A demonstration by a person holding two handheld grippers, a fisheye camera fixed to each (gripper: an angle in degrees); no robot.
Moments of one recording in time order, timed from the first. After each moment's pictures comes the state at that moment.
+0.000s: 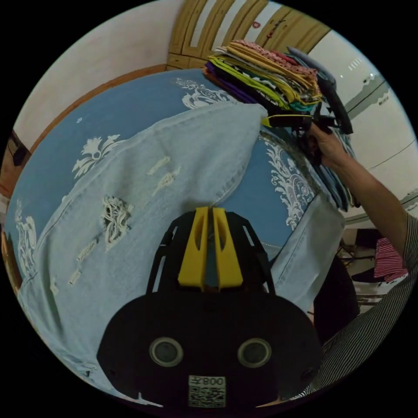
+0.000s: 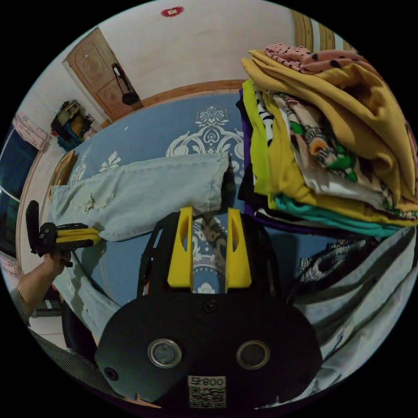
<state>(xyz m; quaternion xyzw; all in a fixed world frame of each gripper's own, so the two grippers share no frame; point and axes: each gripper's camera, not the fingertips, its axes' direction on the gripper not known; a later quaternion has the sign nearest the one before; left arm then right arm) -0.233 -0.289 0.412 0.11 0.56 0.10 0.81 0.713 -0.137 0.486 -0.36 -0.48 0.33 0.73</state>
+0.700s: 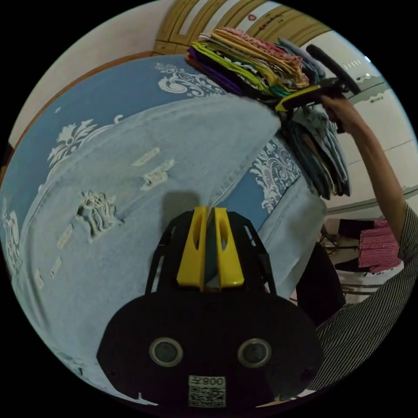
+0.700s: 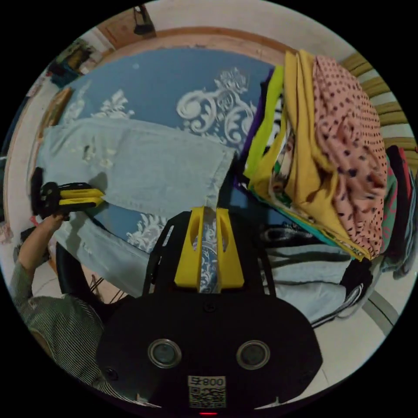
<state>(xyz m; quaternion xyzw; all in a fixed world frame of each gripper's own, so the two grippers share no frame) -0.395 -0.276 0.380 0.08 0.61 0.12 0.78 0.639 -0.287 0.570 -0.52 -0.48 0.10 0.69</state>
